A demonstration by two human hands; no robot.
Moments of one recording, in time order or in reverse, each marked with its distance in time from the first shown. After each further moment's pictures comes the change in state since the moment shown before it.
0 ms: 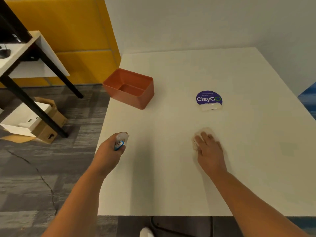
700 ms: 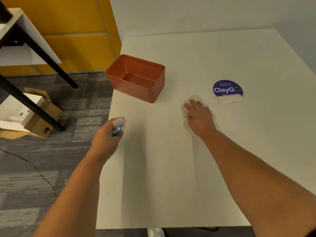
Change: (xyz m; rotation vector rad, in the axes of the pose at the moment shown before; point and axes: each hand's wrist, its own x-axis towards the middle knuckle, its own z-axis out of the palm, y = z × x) left_hand 0.076 -0.033 -0.031 -0.014 0.033 -0.012; right_hand 0.140 -0.065 0.048 -0.058 -0.096 -0.099
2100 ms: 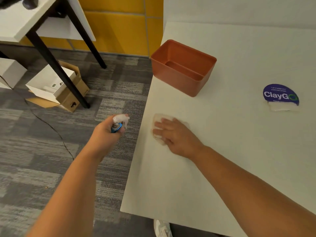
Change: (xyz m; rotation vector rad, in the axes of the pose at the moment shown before) left_hand -0.022 -0.070 -0.084 -0.224 0.031 -0.136; right_hand -0.030 -0.173 0.053 0.259 -0.168 -0.714
